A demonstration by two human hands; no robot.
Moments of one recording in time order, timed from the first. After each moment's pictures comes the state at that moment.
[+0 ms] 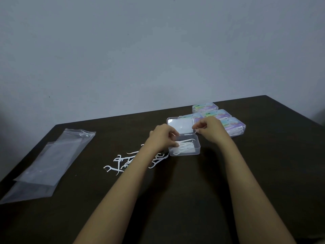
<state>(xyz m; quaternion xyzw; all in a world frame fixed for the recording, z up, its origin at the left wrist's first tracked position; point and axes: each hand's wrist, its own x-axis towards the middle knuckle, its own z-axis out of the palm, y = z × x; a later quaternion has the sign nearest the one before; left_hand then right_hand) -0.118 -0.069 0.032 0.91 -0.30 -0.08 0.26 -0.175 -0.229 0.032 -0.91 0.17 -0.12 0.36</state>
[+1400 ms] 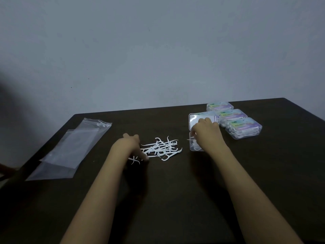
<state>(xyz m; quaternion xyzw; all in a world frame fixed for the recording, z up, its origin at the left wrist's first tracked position) -0.119 0.044 0.046 0.98 -0.06 -0.21 0.02 -0.174 -0.170 0.027 -0.99 0.07 -0.09 -0.03</state>
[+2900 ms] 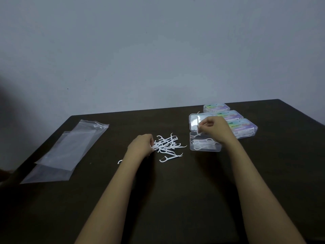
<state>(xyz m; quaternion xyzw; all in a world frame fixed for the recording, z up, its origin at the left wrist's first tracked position) -0.108 0.015 0.011 0.97 -0.14 -0.09 0.15 -0.179 -0.207 0.032 -0.86 0.14 -0.15 0.47</state>
